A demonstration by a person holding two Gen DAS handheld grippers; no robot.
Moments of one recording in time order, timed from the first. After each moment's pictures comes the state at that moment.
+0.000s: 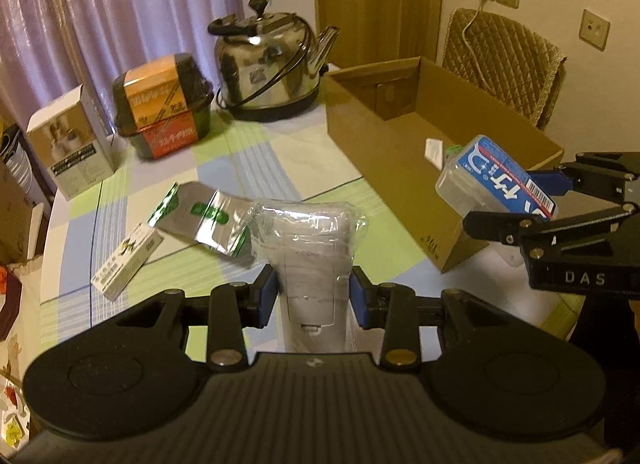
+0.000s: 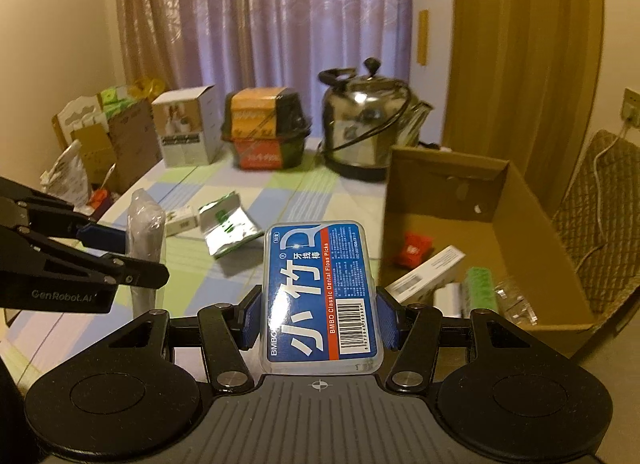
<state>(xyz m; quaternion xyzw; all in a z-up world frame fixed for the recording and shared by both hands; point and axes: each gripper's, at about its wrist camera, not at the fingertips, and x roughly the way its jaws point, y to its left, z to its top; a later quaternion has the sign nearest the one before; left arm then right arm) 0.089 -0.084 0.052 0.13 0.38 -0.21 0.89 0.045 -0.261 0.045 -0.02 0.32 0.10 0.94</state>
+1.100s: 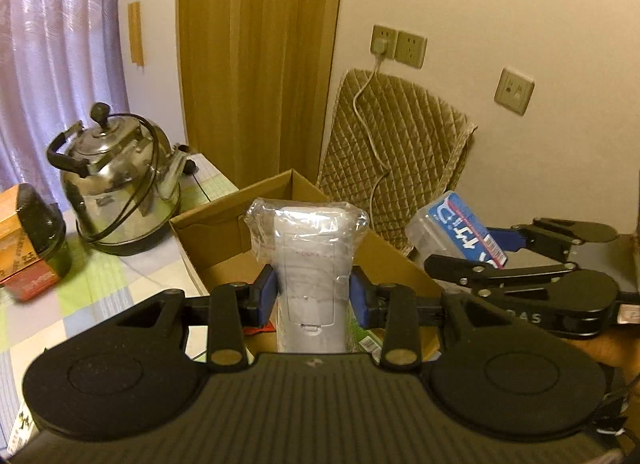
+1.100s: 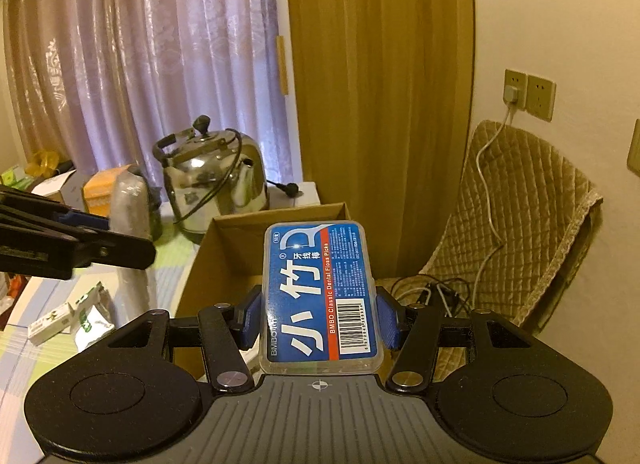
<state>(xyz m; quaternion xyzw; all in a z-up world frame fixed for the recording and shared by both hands) 0.199 -0.251 0.111 0.10 0.34 -0.37 0.86 0.103 -0.420 0.093 0.05 0.29 -0.04 0.96</state>
